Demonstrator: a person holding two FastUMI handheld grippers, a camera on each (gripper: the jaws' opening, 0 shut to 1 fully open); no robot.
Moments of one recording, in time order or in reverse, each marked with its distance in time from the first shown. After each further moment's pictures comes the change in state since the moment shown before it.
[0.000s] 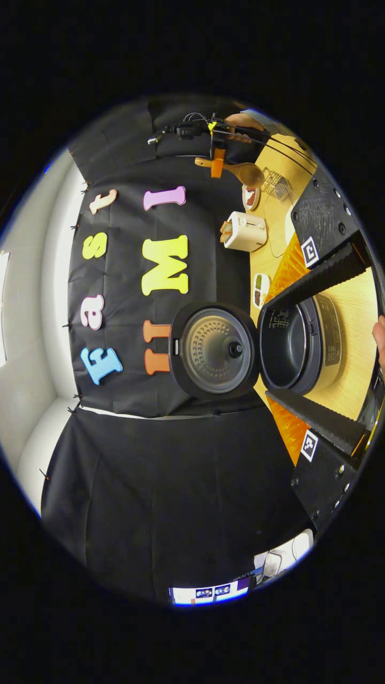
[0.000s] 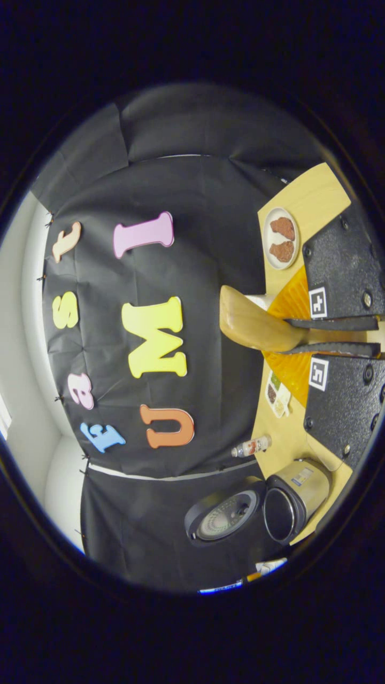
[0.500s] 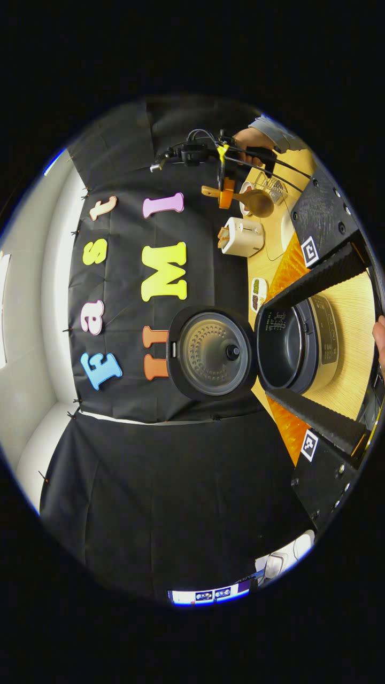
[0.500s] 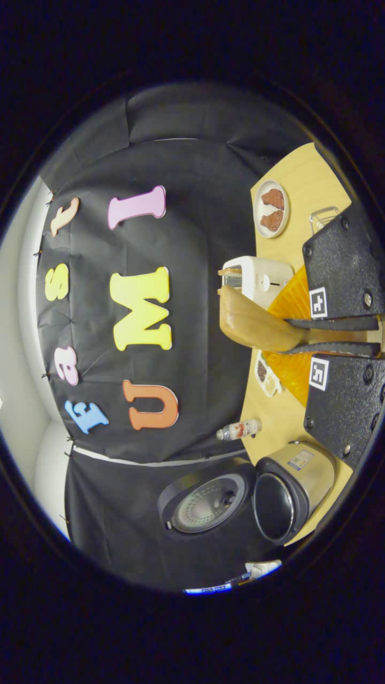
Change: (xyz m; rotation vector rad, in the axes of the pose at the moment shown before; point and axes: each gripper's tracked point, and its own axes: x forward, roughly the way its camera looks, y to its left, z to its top) left arm -0.006 0.006 -0.005 -0.001 0.000 -0.034; right arm 0.034 0.081 -0.066 -0.042 0.092 0.017
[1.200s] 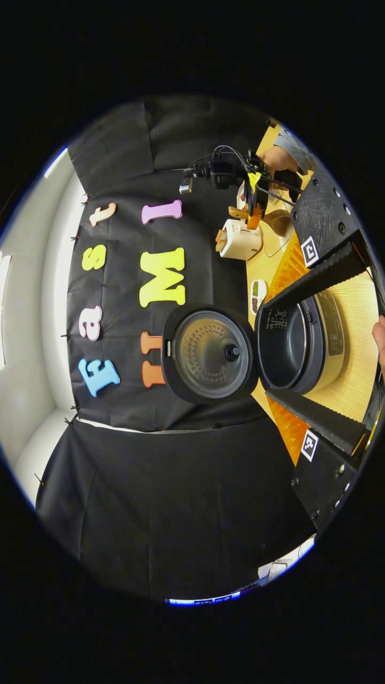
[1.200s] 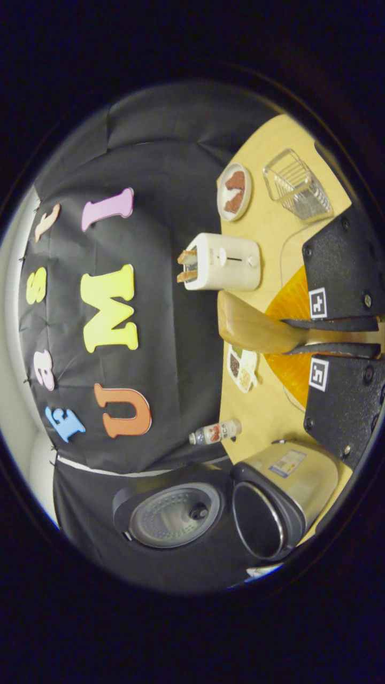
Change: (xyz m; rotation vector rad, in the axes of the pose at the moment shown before) left arm 0.026 0.012 -0.010 0.008 -0.003 -0.070; right arm 0.028 0.063 -0.071 0.109 0.089 -0.033
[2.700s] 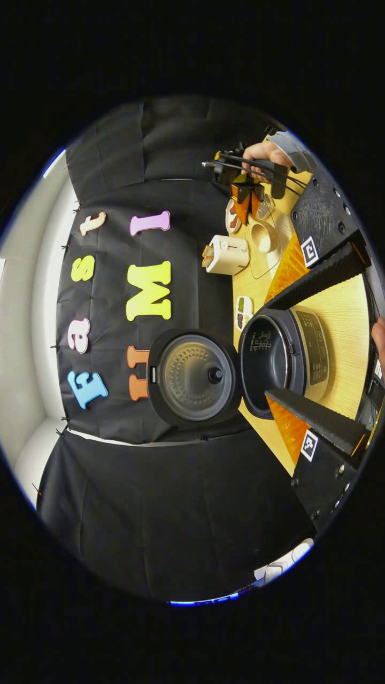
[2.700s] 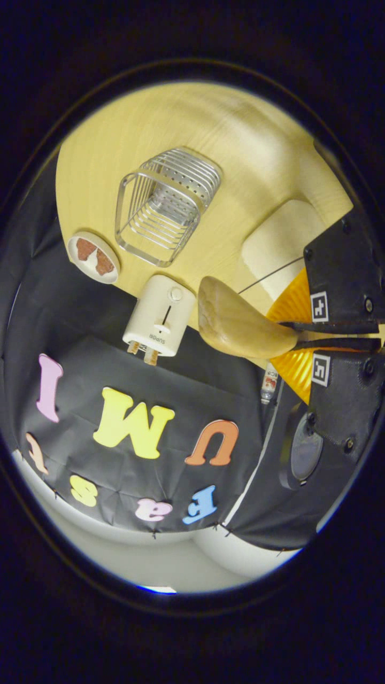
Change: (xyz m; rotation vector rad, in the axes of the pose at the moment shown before) left arm -0.024 -0.040 -0.021 -0.002 0.087 -0.021; right arm -0.047 -0.082 -0.017 1.079 0.122 0.165
